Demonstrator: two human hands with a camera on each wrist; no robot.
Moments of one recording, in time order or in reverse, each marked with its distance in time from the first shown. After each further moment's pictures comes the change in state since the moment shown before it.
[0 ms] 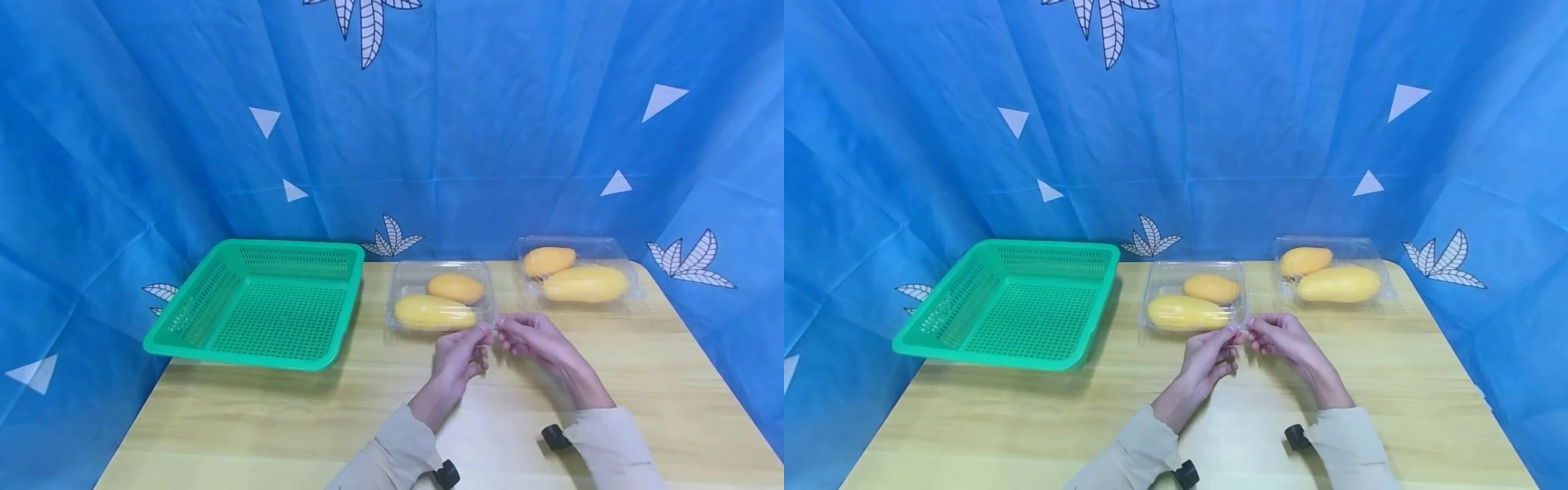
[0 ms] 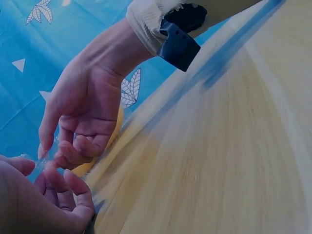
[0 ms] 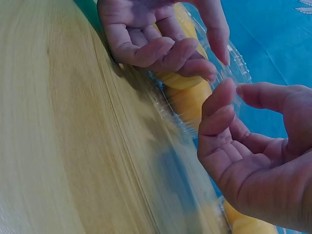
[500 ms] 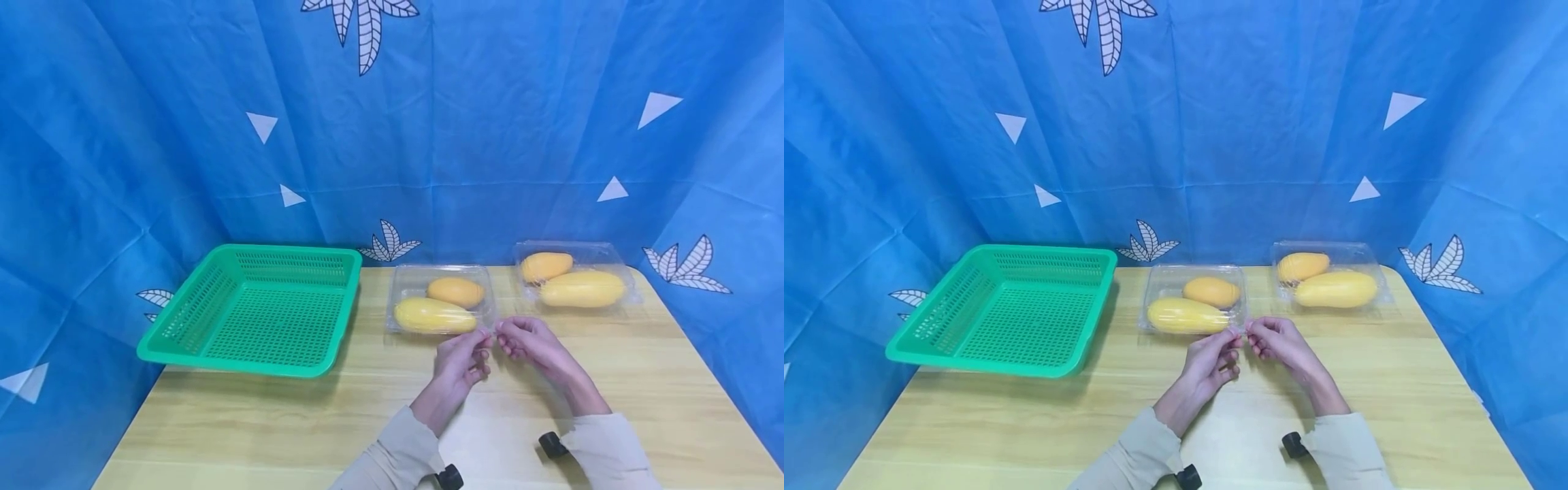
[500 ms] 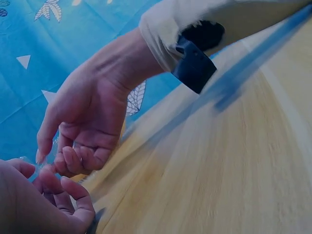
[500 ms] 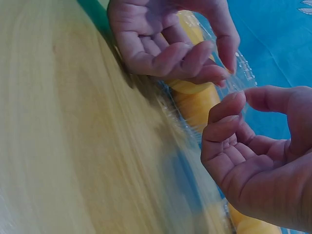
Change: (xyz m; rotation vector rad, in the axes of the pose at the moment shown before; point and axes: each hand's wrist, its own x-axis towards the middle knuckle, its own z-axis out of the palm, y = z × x) left_hand 0.004 0.003 0.009 -0.067 0.035 -0.081; right_hand 0.005 0.000 0.002 -0.059 0.055 -0.015
